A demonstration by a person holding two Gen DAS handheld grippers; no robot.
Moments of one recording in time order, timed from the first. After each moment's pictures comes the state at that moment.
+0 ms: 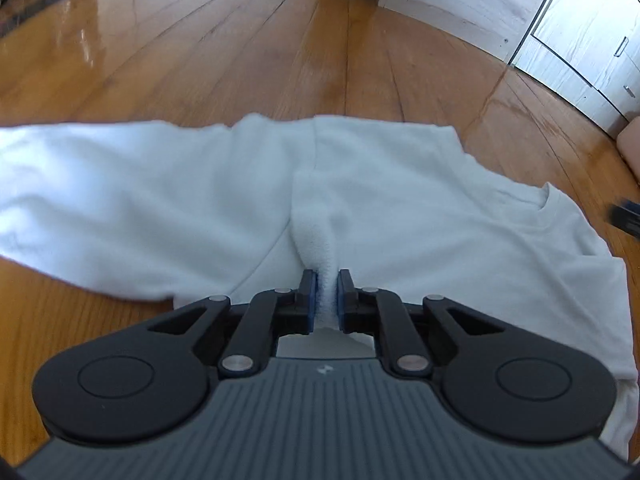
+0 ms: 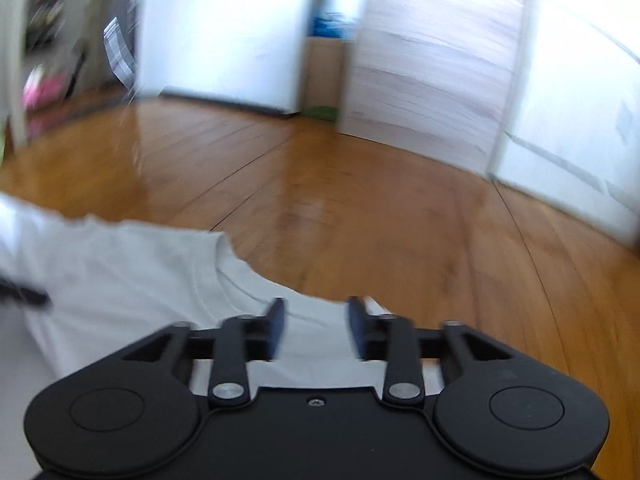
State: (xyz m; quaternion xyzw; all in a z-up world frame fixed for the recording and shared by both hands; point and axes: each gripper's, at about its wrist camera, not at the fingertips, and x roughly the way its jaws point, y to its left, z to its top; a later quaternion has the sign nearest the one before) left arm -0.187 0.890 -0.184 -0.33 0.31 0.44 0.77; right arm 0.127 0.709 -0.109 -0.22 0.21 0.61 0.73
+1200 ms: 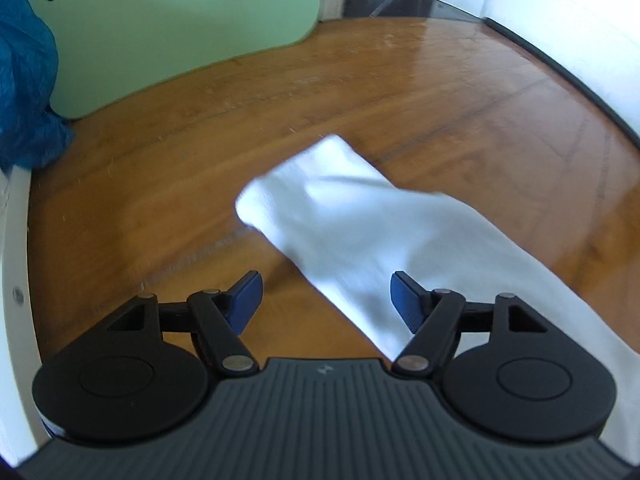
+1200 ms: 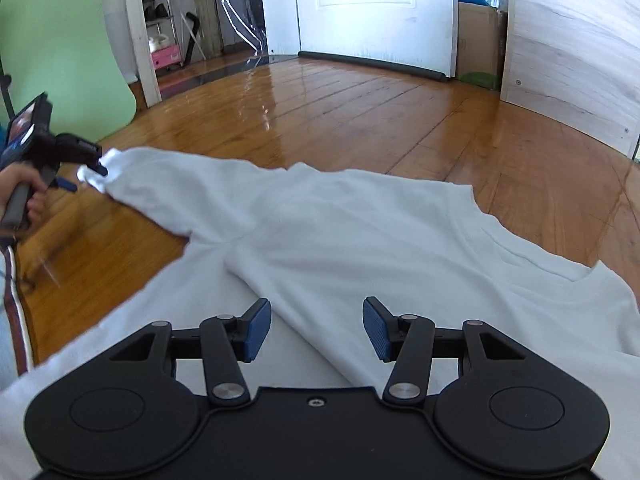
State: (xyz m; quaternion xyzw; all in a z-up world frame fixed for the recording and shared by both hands) left arm -0.505 0.982 -0.192 -0.38 0.19 0.75 0.50; right arm -0.016 0.716 -0.125 -0.26 0.25 0.73 0.58
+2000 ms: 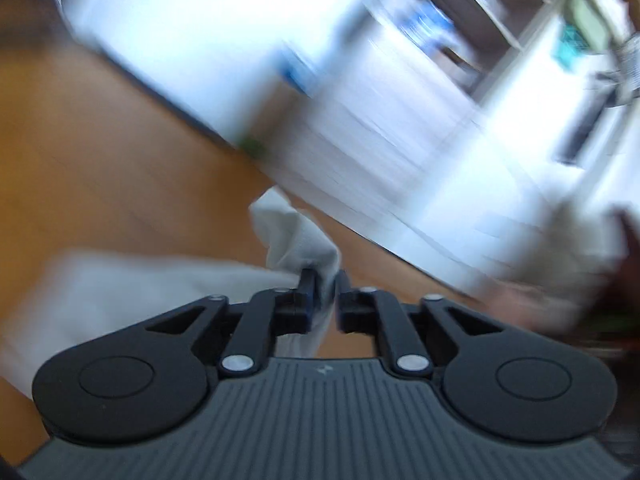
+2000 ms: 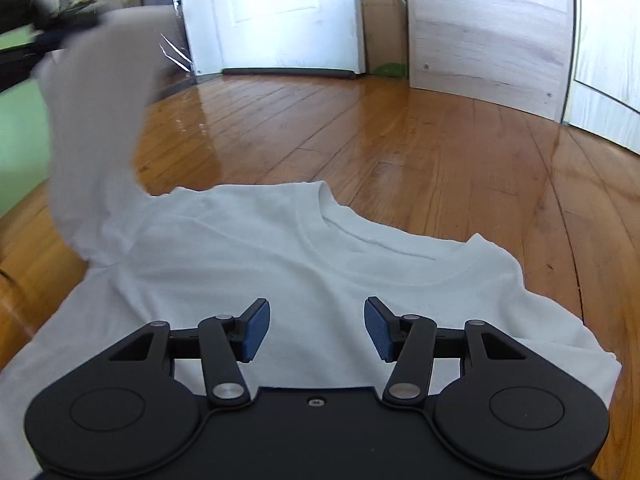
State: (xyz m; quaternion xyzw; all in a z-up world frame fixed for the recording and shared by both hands) left arm -0.170 0.853 -0.064 -0.40 0.05 0.27 0.87; right arm 0.094 0.711 -0.118 -0.22 0.29 0.69 0.63
